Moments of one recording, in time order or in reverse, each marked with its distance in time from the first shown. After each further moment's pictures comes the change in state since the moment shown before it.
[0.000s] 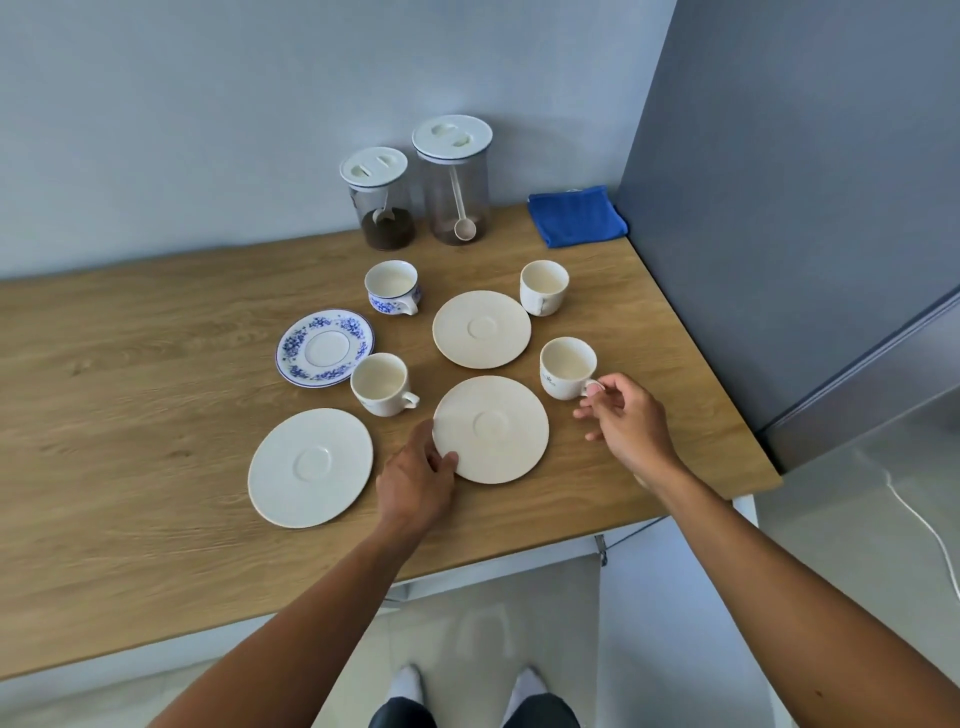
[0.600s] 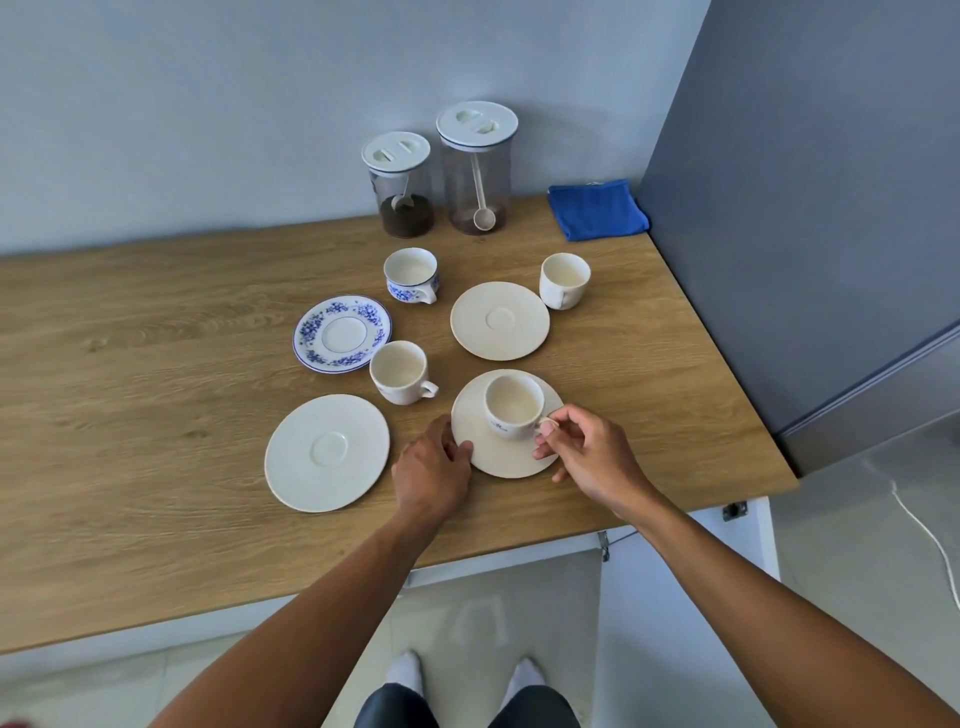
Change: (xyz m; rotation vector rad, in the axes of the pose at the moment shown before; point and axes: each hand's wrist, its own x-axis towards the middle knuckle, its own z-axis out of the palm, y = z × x) left_hand 0.005 -0.003 0.004 0.030 0.033 -0.006; right_hand -0.043 -0.014 0.044 -0.036 -0.268 -0.045
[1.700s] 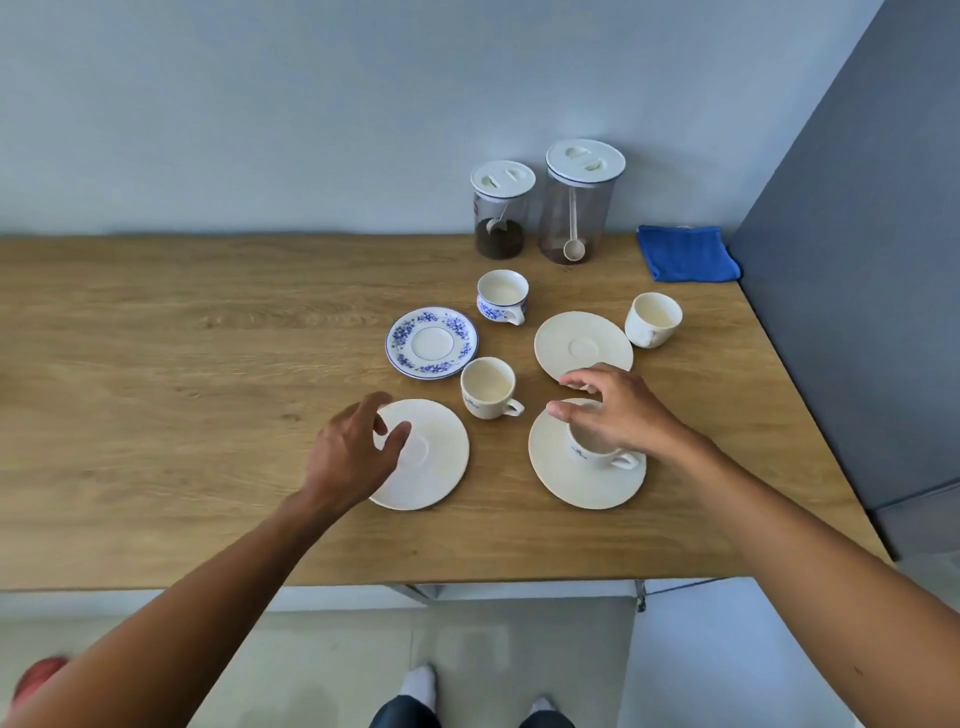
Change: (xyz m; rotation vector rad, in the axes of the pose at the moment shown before) left_hand 0.025 -0.104 -0.143 0.154 0.292 0.219; right_hand 0.078 -0.076 0.026 -0.551 -0.225 -0.226
